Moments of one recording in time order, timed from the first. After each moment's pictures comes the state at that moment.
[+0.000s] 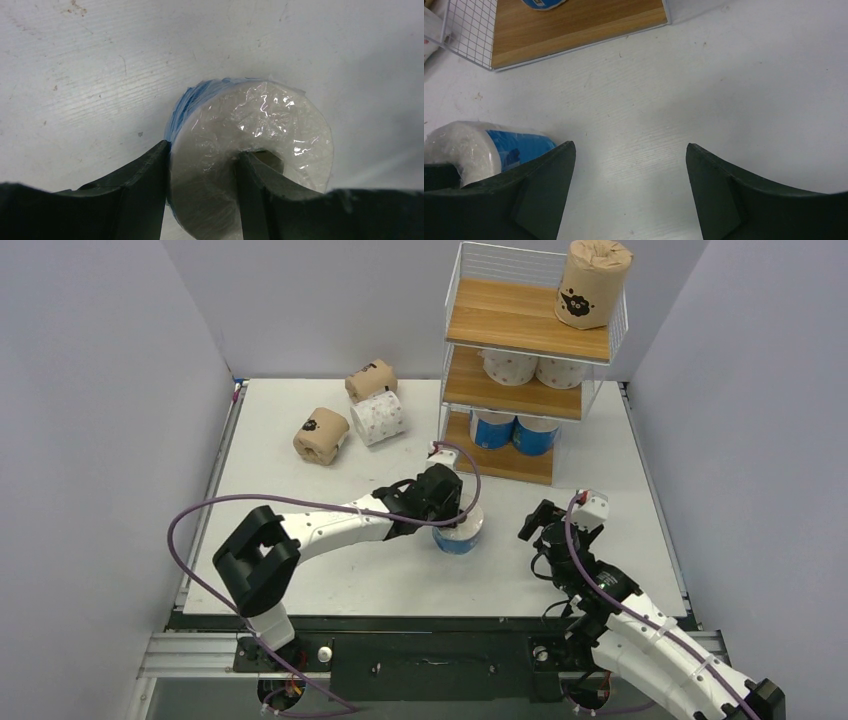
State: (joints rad) left arm -0.95 1.70 1.15 -0.25 -0.29 -0.59; right arm 0.64 0.63 0.42 -0.40 0.69 0.72
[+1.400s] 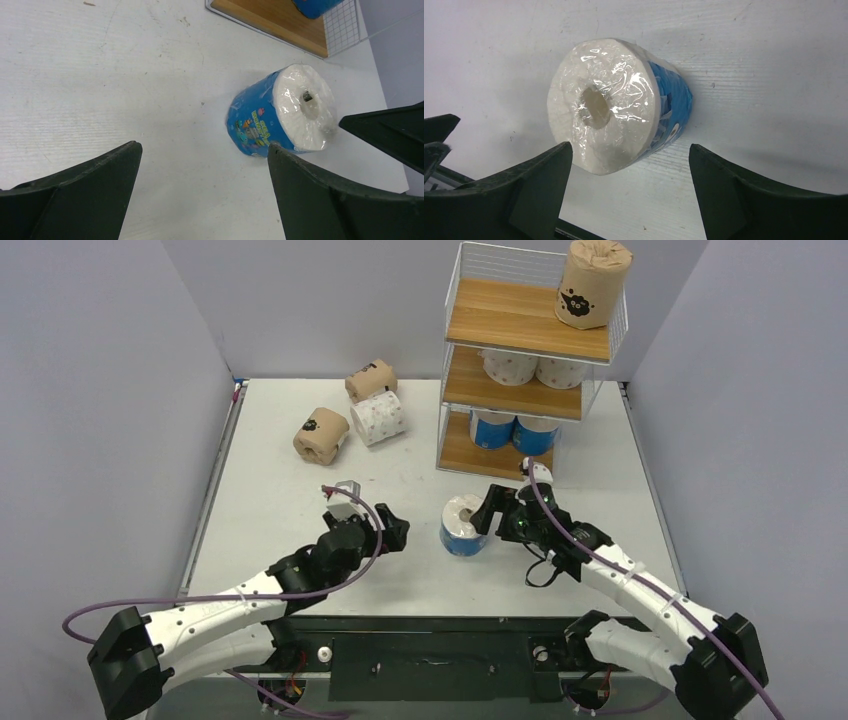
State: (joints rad) left arm -0.95 0.92 0.47 0.01 -0.51 -0.79; right arm 0.57 0.96 0.61 -0.31 0.04 0.67
